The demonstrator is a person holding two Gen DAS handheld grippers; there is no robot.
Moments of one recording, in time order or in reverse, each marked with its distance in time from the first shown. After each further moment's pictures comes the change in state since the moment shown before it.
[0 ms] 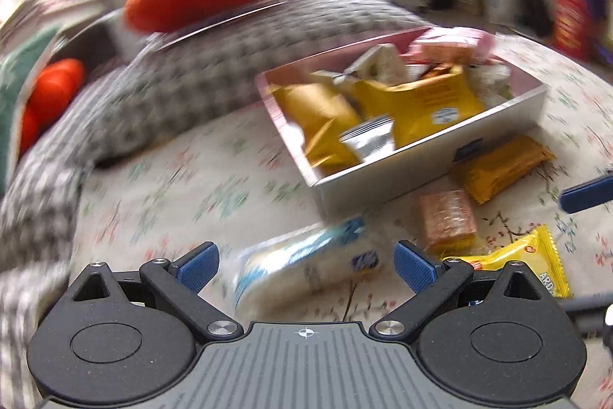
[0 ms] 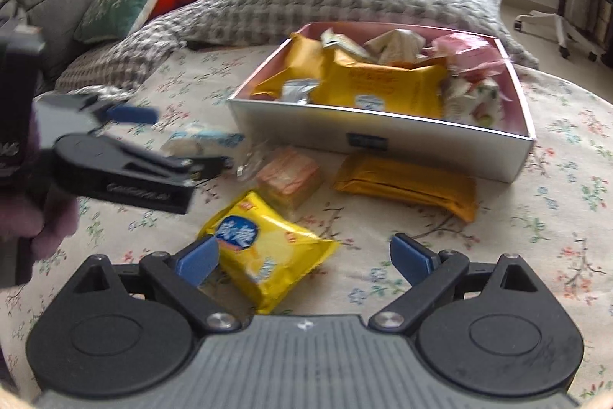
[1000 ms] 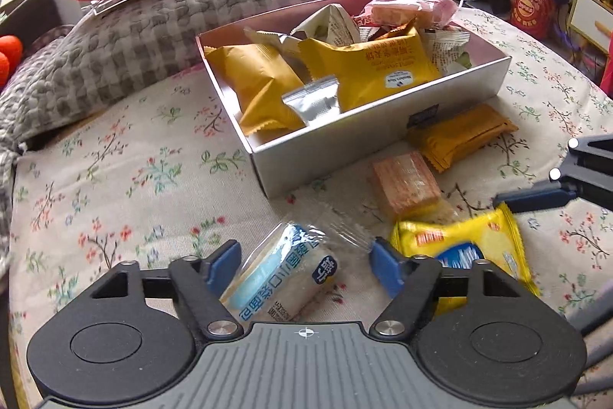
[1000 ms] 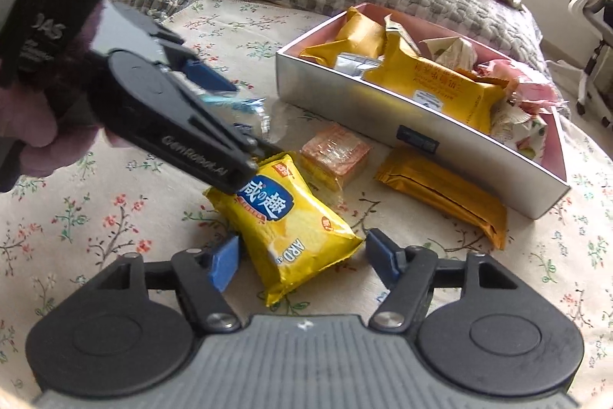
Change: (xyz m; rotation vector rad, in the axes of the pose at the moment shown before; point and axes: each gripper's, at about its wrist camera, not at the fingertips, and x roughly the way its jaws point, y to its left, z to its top) left arm 0.013 -0.006 -0.003 -0.035 0.122 -0.176; right arm 0.016 0.035 -0.010 -0.242 0.073 -0.092
